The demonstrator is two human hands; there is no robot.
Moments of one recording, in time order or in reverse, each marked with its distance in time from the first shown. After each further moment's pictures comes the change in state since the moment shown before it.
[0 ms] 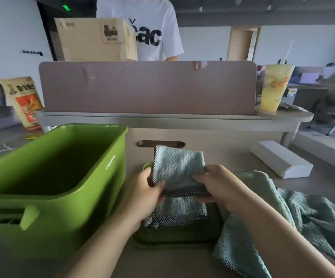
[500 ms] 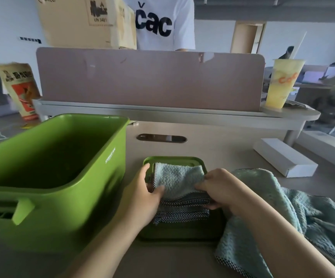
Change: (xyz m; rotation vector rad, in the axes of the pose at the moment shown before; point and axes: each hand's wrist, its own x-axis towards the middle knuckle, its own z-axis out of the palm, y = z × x) left_hand -0.010 -0.013 -0.003 0.297 0.086 -0.087; right_hand 0.004 0.010 0.001 -0.289 -0.002 0.072
